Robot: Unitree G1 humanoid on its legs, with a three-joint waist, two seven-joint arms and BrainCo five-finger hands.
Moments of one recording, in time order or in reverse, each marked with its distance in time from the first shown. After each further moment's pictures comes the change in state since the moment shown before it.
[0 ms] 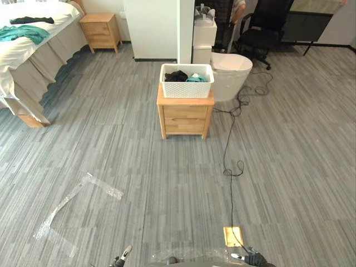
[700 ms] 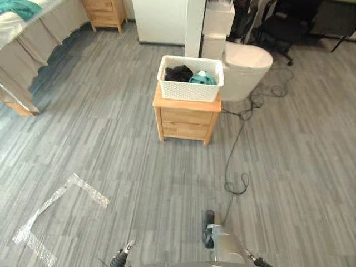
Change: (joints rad) left arm -0.034 -0.009 0.056 0.005 0.086 0.017 -0.037; right arm 0.029 0.015 -0.228 0.030 0.105 -0.012 0.014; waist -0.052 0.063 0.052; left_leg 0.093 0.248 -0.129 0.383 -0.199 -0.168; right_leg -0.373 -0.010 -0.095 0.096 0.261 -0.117
